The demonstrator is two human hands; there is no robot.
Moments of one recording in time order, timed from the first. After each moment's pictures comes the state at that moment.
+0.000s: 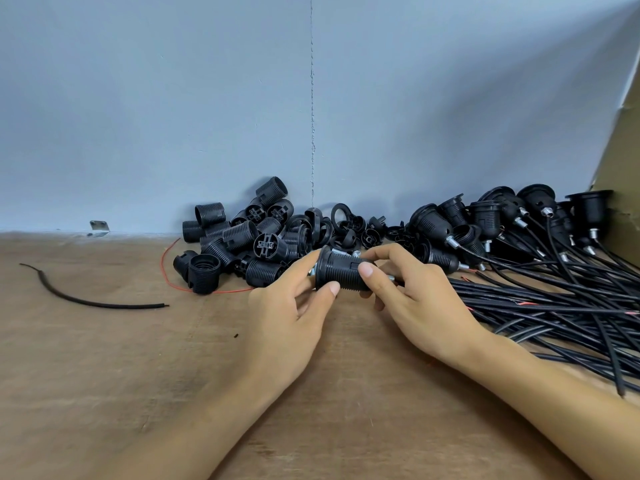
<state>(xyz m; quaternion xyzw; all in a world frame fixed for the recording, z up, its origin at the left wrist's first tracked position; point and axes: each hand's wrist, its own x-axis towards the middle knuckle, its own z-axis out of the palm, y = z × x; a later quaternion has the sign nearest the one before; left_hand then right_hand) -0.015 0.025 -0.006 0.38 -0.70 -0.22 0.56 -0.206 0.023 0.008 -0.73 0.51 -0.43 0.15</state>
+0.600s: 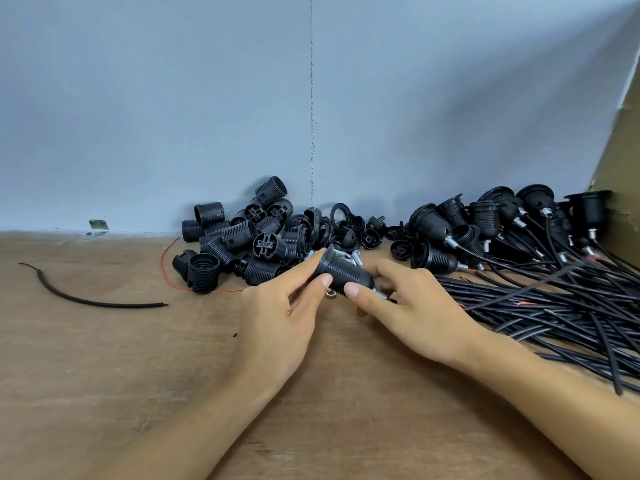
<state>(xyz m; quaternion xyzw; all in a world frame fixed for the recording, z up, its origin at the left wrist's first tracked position) -0.012 0.018 -0.013 0.40 -0.68 -0.21 0.58 -0.207 0.025 0.011 -0.76 0.53 -0.35 0.15</state>
